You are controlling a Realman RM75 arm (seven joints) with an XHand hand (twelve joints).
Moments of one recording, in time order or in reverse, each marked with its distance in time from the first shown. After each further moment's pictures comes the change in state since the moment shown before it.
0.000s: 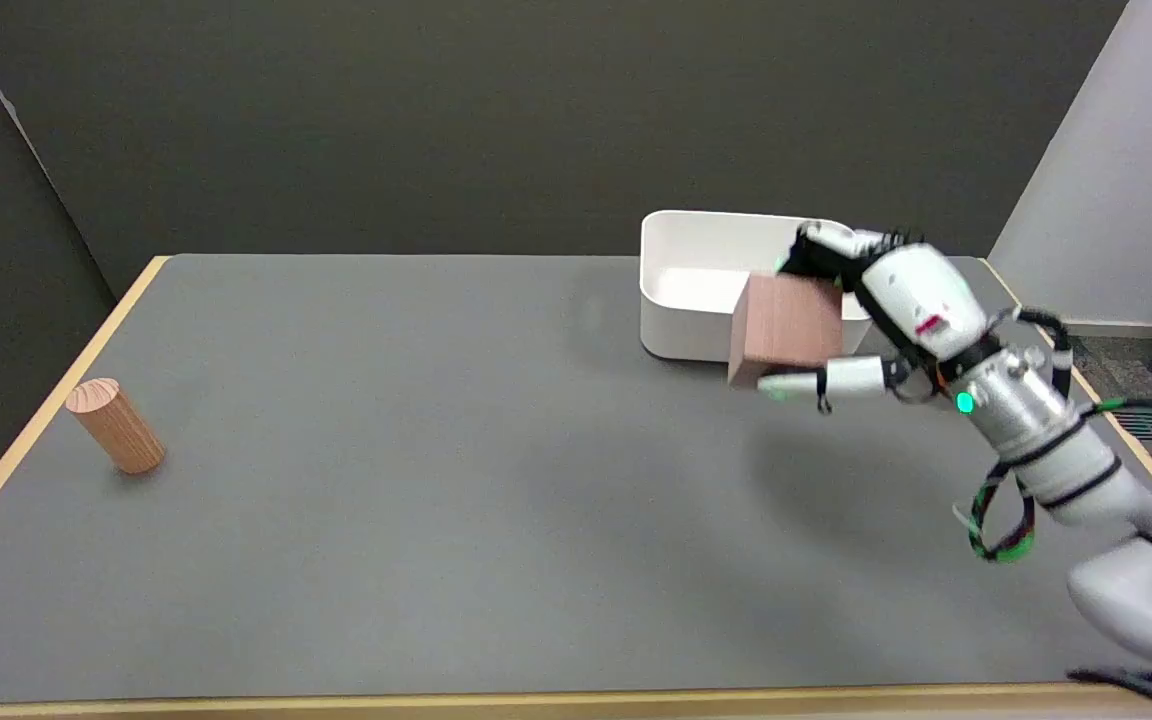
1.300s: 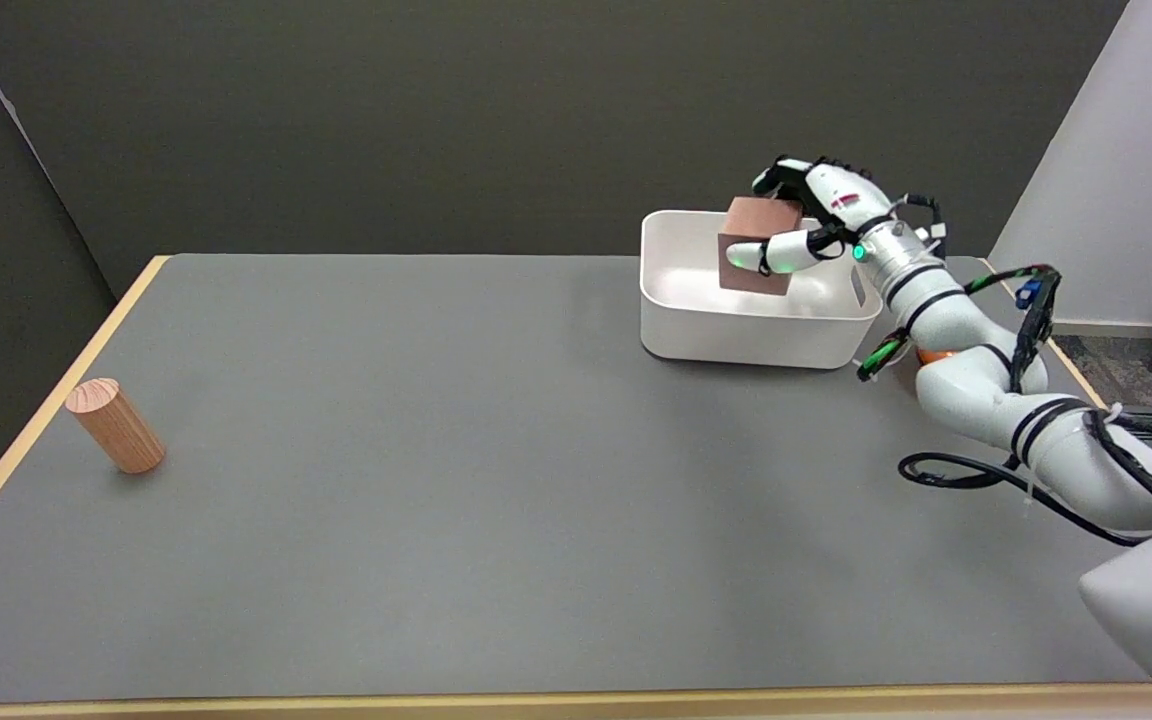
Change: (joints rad) arm 0.869 -0.052 -0.455 -0.700 0.206 -0.403 -0.087
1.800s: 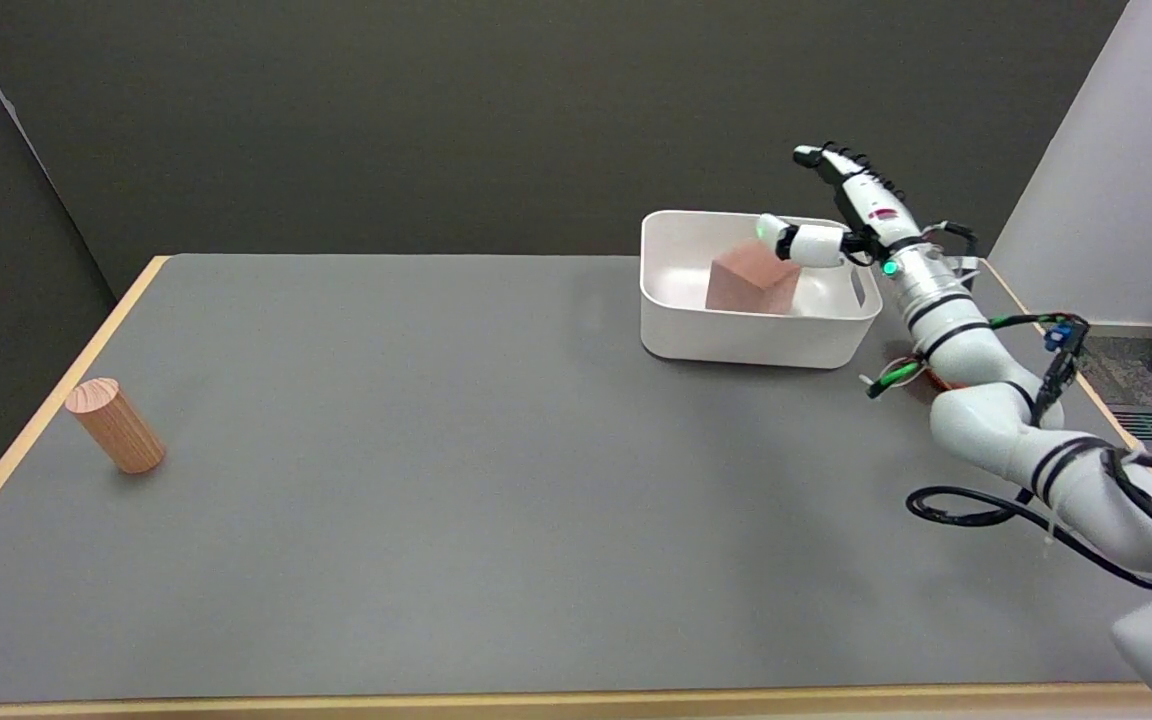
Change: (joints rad) arm -0.128 0.018 0.038 0.075 0.246 0.089 -0.001
